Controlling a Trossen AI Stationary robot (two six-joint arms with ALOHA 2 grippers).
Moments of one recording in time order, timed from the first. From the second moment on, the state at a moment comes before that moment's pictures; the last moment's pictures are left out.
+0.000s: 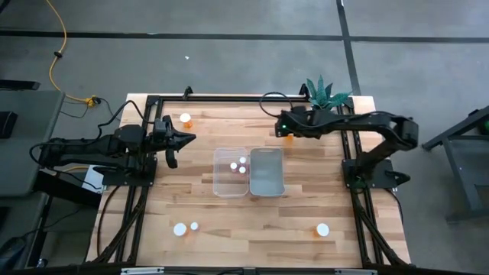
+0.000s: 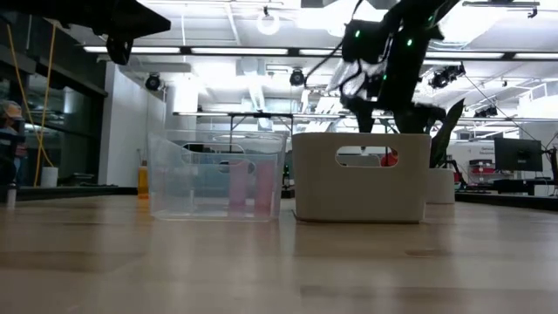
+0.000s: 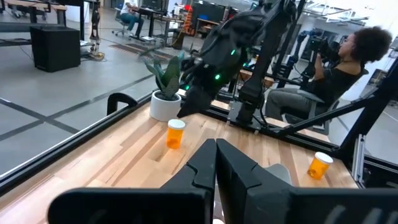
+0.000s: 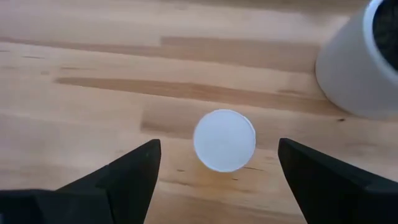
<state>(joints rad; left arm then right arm) 0.16 0.45 0.43 -0.06 -0.22 -0.23 -0.31 1.51 1.04 -0.76 0.43 1.07</state>
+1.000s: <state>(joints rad) 0.16 0.45 0.43 -0.06 -0.22 -0.23 -0.41 1.64 1.04 -0.71 0.36 1.17</state>
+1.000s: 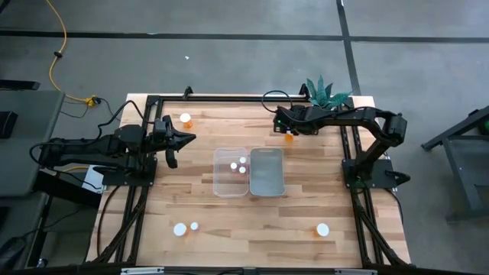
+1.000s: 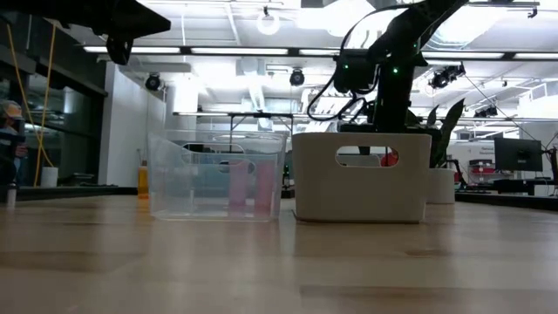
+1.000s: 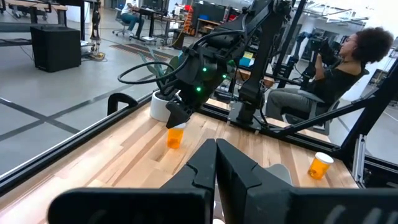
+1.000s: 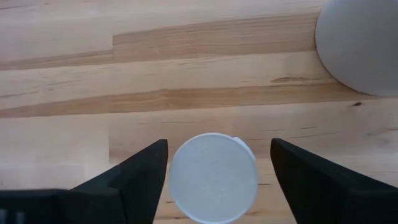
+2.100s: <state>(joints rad) 0.16 0.45 0.43 -0.06 -0.22 -0.23 -0.30 1.31 1.04 -0.56 0.21 0.79</state>
